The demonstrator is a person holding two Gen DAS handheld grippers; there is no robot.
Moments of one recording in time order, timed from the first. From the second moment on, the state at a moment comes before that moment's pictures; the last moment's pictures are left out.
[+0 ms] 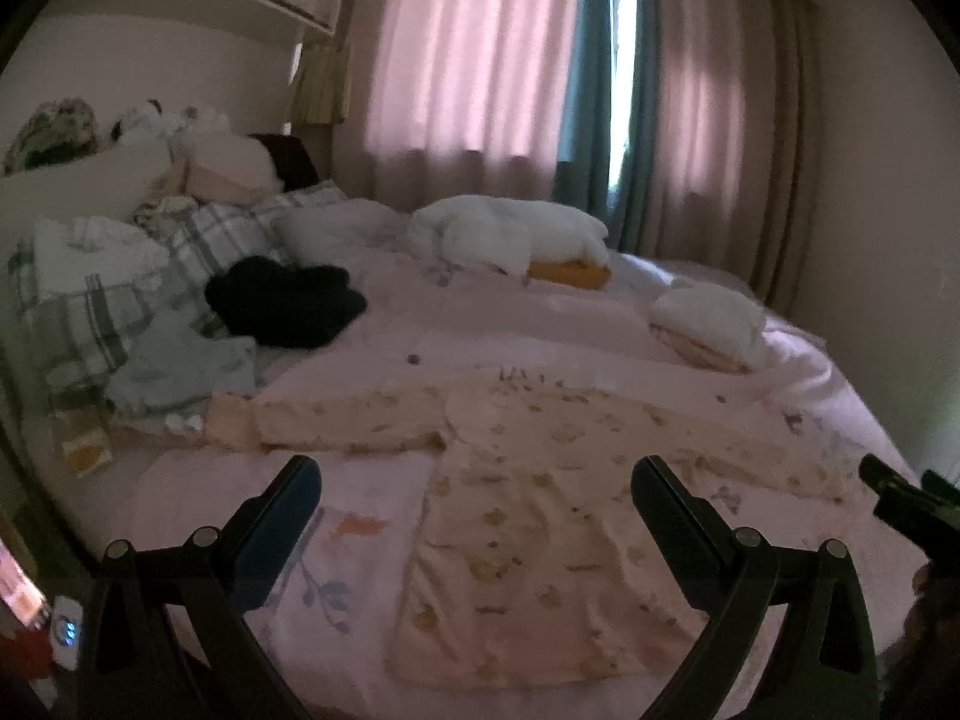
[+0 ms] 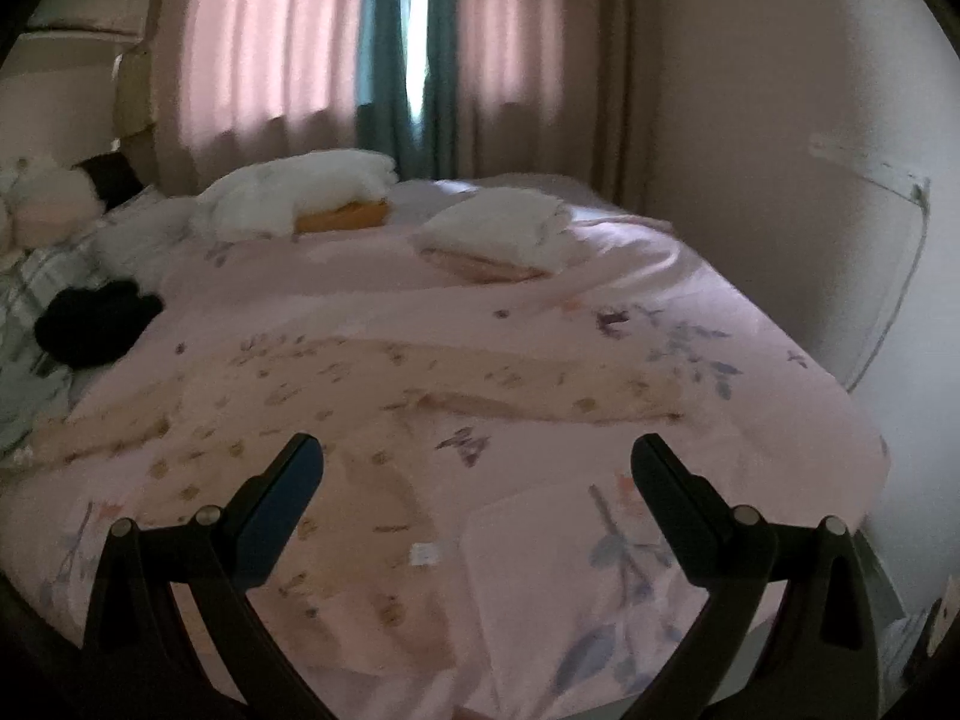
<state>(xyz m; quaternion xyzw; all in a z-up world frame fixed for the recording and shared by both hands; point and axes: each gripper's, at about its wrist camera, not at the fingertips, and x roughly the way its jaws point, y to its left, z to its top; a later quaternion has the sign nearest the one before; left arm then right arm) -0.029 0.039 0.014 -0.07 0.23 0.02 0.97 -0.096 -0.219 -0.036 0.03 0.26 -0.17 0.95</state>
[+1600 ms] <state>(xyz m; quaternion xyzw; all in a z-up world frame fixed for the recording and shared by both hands) 0.011 0.031 0.005 -0.07 0.28 -0.03 0.96 -0.071 -0.218 -0.038 0.01 0.28 -0.18 0.94</state>
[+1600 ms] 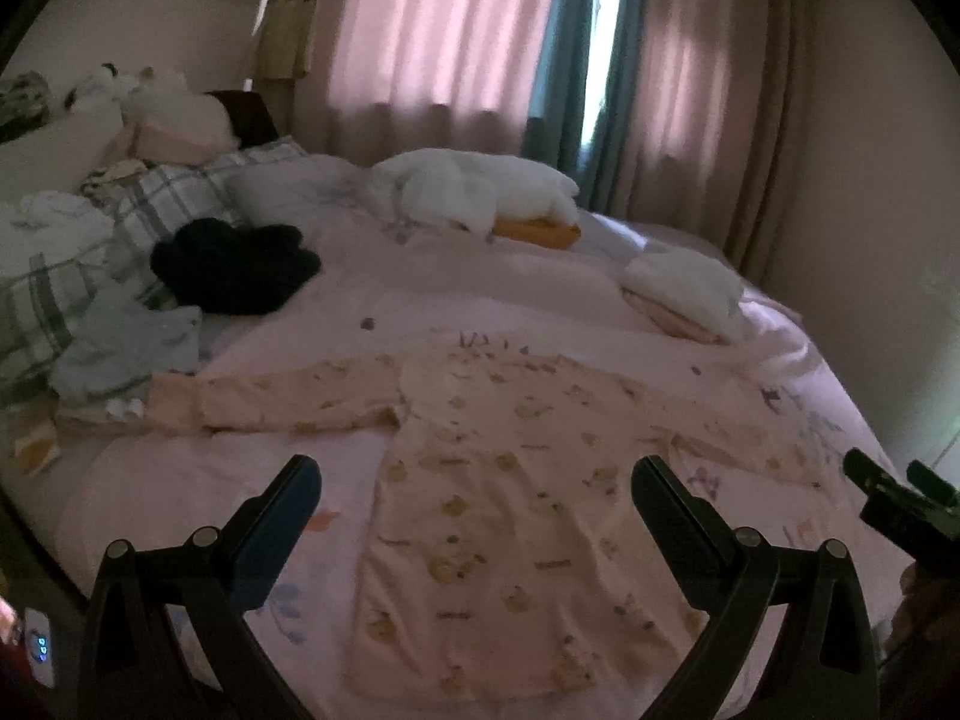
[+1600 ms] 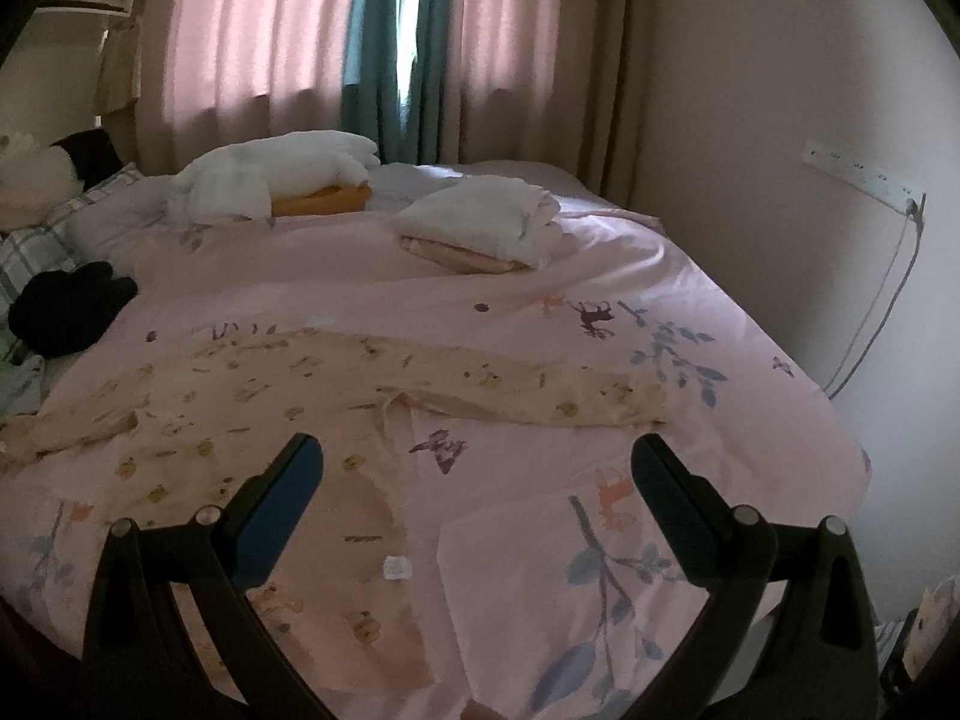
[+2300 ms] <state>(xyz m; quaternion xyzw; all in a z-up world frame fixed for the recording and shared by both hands) -0.018 0.014 0.011 -0.04 0.26 -0.03 0.96 -0.092 -0.180 -0.035 0.00 0.28 -0.14 0.95</state>
